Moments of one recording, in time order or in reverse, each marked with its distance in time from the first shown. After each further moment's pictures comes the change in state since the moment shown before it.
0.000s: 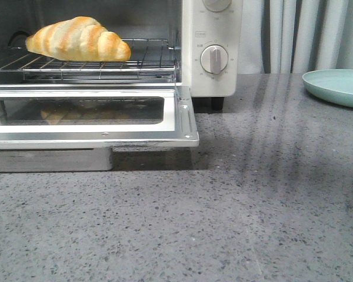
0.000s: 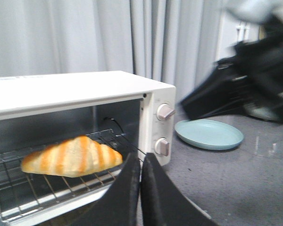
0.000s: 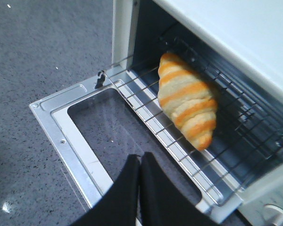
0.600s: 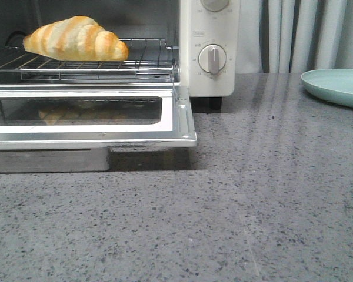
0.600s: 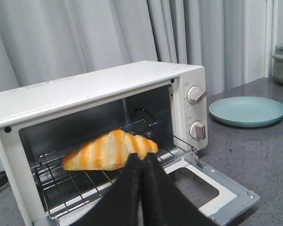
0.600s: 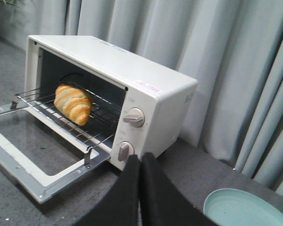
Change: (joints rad) left arm 0.000 0.022 0.014 0.196 -0.037 0.000; right arm -0.040 -0.978 0.517 -0.354 0.104 0.161
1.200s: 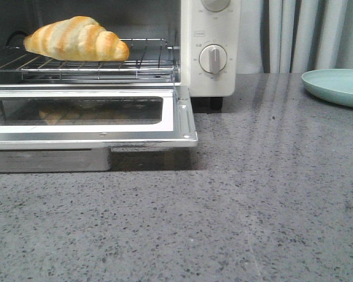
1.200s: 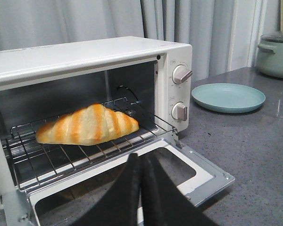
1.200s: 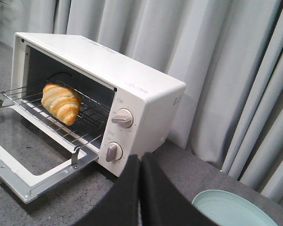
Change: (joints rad) left arm 0.000 0.000 0.043 -0.083 0.036 0.000; right arm 0.000 -0.004 0.002 -0.048 0.005 0.006
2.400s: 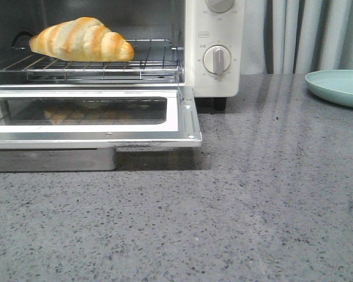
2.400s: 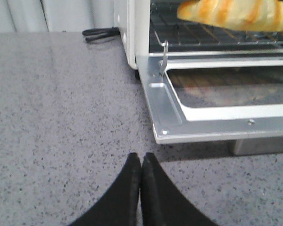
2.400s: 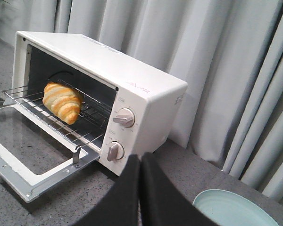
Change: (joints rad) left arm 0.245 -0.243 0.379 0.661 -0.036 -0.696; right arm -0.004 0.000 0.000 -0.002 0.009 0.002
